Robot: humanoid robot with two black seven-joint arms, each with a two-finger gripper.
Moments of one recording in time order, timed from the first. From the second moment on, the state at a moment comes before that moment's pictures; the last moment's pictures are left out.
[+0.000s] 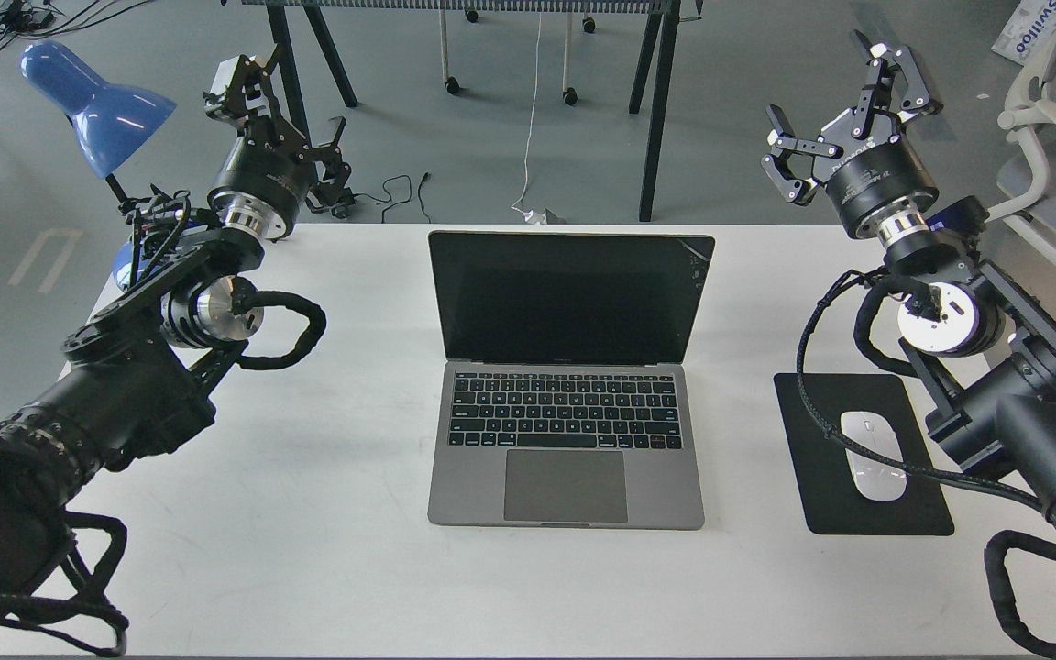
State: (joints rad) left arm -0.88 0.18 -0.70 -0.57 0.10 -0.21 -0.49; right arm 0.72 -0.24 1.08 0.78 -0.28 0.35 0.27
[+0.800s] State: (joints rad) left arm -0.88 0.18 -0.70 -0.57 0.10 -0.21 -0.49; right arm 0.94 -0.25 0.74 0.70 -0.30 0.19 0.26
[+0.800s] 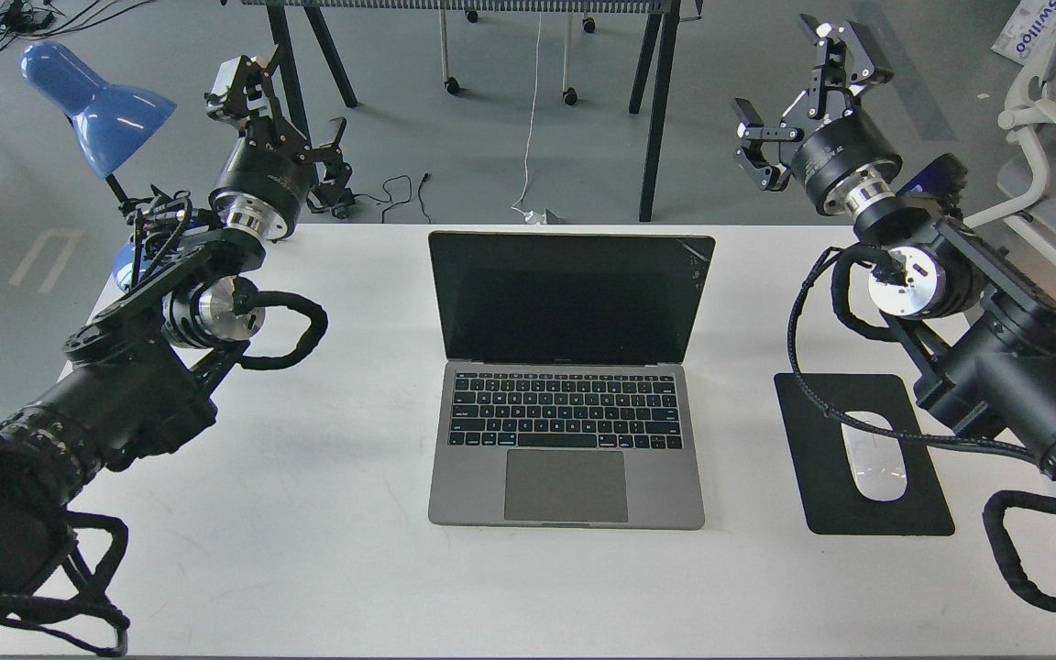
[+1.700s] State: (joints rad) left arm -0.88 0.18 -0.70 -0.57 0.10 -0.21 -0.49; right arm 1.21 -0.08 0.07 0.50 -0.30 0.07 0.19
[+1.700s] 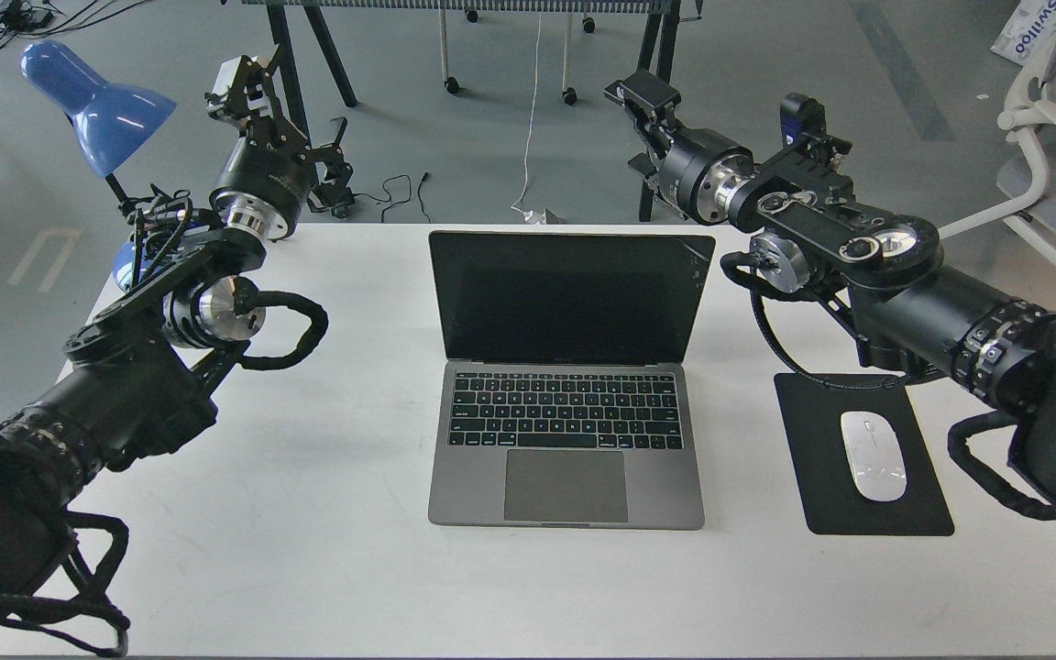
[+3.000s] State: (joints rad) left arm -0.88 0.18 -0.70 -0.57 0.10 -0.21 -0.49; right arm 1.07 -0.26 0.00 0.94 -0.30 0.34 0.18
